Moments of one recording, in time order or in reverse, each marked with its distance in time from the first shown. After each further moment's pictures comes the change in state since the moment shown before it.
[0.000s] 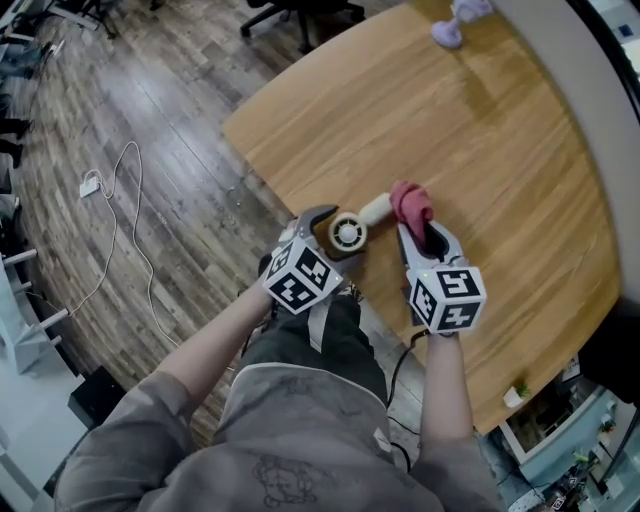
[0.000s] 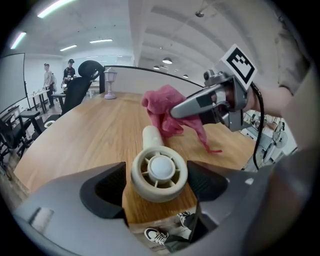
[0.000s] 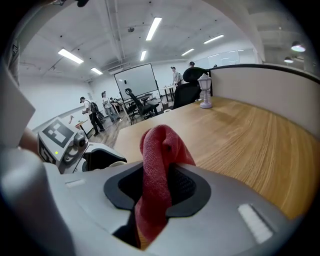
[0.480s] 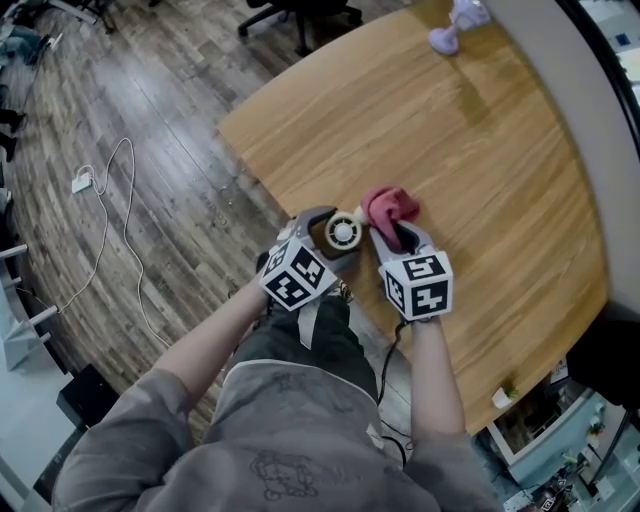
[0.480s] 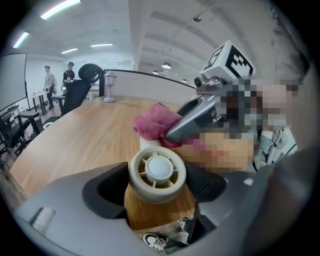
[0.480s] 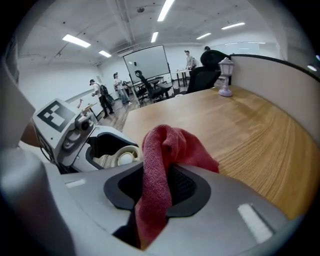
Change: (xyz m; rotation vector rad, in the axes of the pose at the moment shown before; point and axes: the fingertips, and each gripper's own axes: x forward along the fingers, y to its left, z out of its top) left arm 0.006 -0.002 0.003 -0.001 -0.049 -0.008; right arm 0.030 0.027 -0.026 -0.112 0.196 0.081
